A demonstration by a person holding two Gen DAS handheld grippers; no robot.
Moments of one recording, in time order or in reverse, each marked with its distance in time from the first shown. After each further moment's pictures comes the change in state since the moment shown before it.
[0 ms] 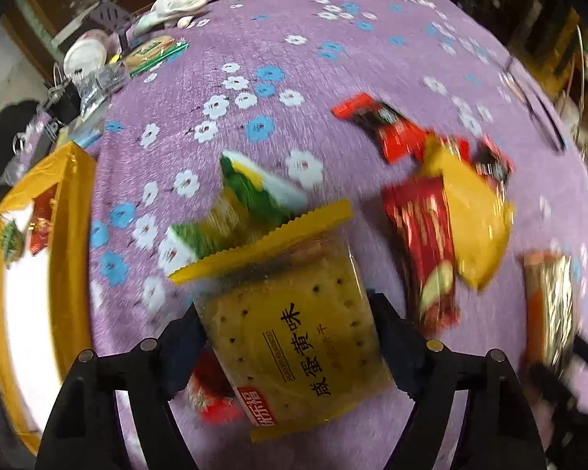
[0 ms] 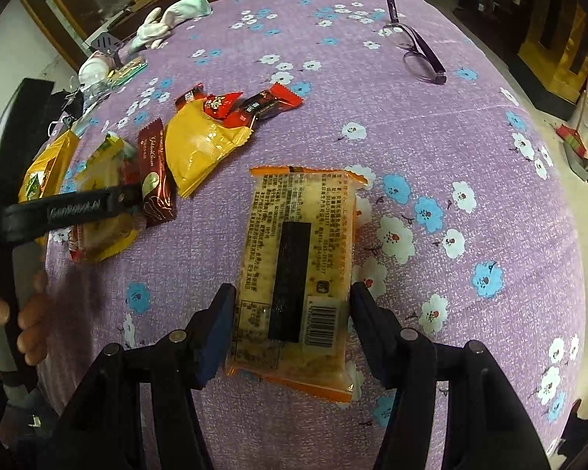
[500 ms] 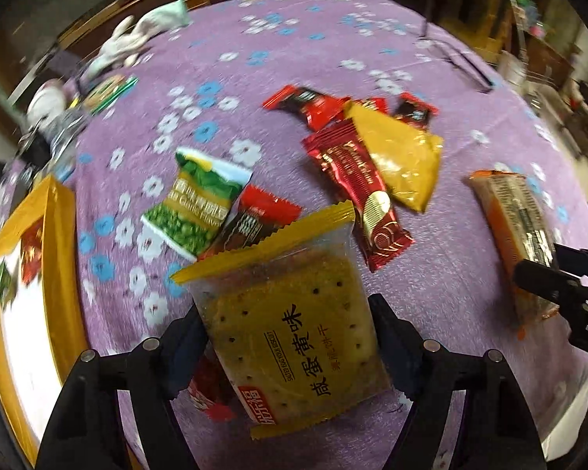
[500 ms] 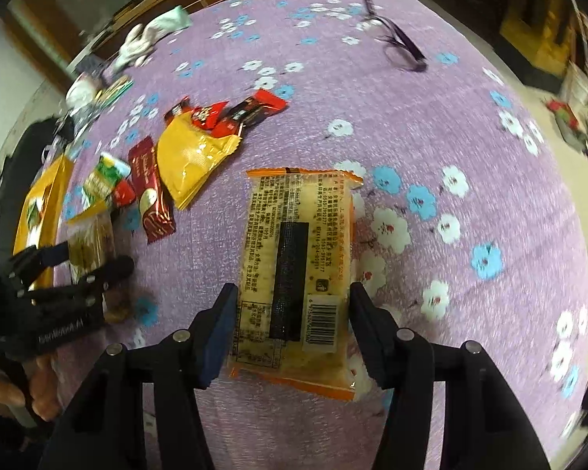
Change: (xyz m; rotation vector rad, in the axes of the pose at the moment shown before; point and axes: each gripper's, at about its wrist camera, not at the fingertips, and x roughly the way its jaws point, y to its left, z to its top) left arm -0.018 -0.009 -0.033 0.217 -0.084 -0.121; right arm -0.005 0.001 -0.004 0.148 0.000 -0.011
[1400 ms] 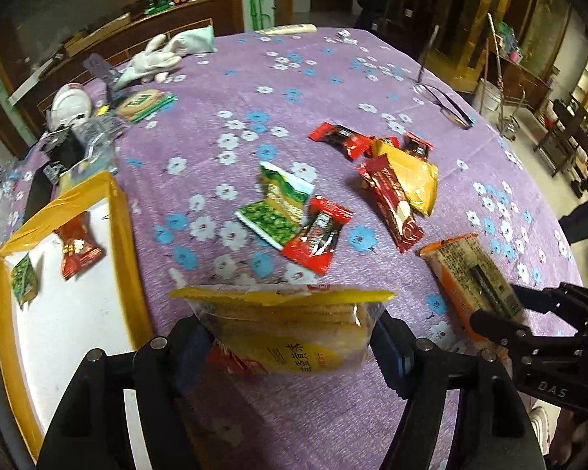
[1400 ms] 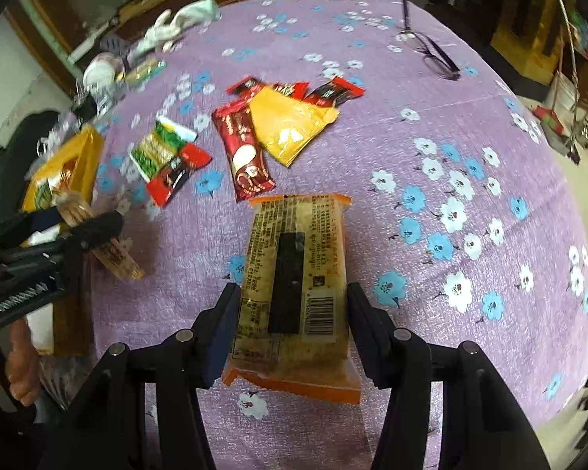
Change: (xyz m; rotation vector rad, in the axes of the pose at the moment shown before) left arm -0.055 0.069 -0.028 -0.026 -0.117 -0.081; right arm -0.010 0.088 -0.038 -0.053 0.006 -0.060
